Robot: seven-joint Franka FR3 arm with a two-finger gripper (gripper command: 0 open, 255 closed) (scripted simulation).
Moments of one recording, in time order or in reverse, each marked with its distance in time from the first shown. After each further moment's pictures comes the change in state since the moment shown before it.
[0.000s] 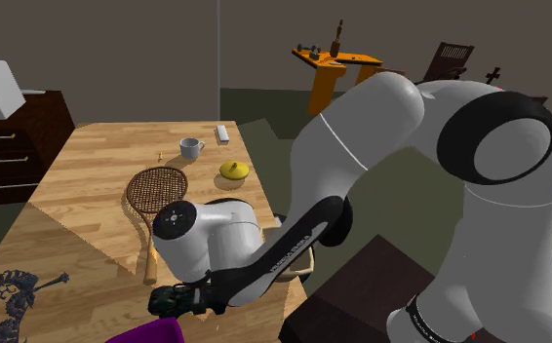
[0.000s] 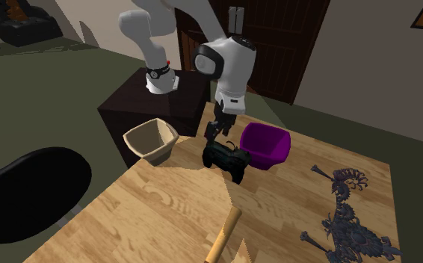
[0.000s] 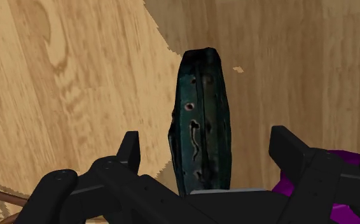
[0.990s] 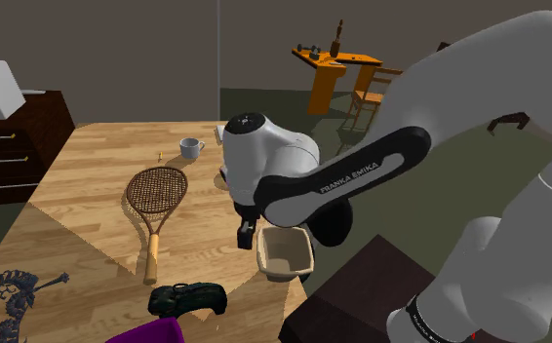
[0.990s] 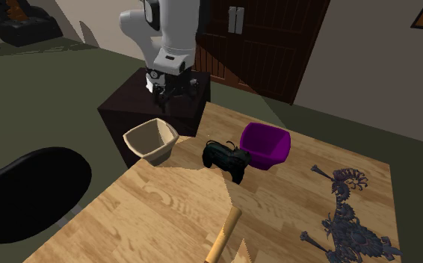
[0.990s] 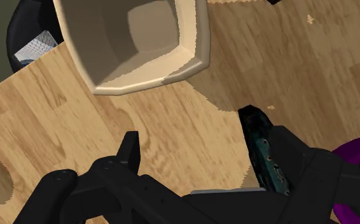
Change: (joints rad) arm -0.194 -0.452 -0.026 -0.258 0.335 -0.146 -0.127
